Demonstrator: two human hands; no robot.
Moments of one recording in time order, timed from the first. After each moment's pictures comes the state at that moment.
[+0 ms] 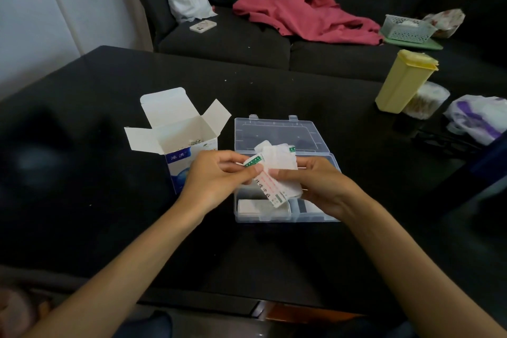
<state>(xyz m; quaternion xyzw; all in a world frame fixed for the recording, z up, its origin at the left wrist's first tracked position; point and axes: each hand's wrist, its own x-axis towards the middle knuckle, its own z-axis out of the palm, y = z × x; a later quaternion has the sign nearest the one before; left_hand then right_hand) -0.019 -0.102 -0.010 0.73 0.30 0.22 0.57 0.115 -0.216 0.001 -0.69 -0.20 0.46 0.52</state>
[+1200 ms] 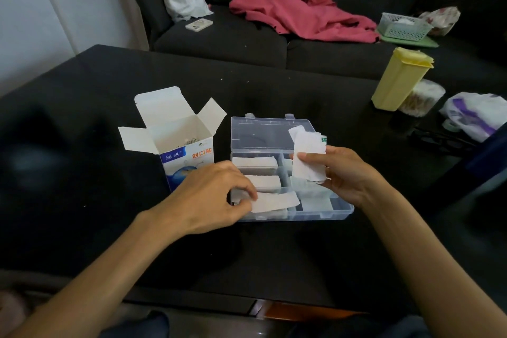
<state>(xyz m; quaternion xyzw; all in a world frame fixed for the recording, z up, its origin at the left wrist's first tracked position) -0.033 -0.094 -0.017 0.96 0.14 0.05 0.22 0.145 -0.228 0.006 -0.73 -0.10 0.37 0.56</state>
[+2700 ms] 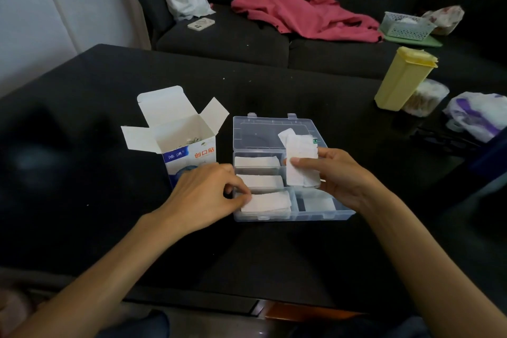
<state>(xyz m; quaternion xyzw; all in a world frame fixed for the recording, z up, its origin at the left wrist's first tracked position) -0.035 -0.089 -0.024 0.96 0.20 0.07 0.20 0.135 -0.224 0.005 -0.74 -0.15 0.39 0.54</state>
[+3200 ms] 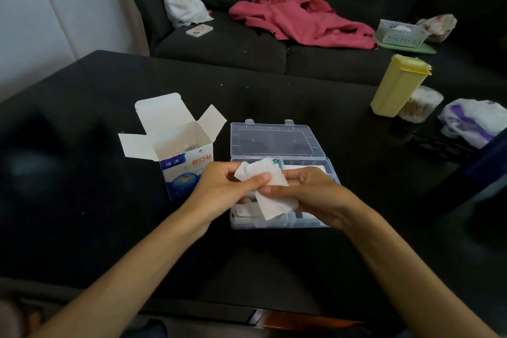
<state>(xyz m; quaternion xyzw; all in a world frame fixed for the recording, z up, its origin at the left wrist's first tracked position) -0.013 -0.113 -0.007 0.67 0.27 0.18 0.67 0.112 -0.221 0.005 -0.71 -0.24 0.48 0.46</state>
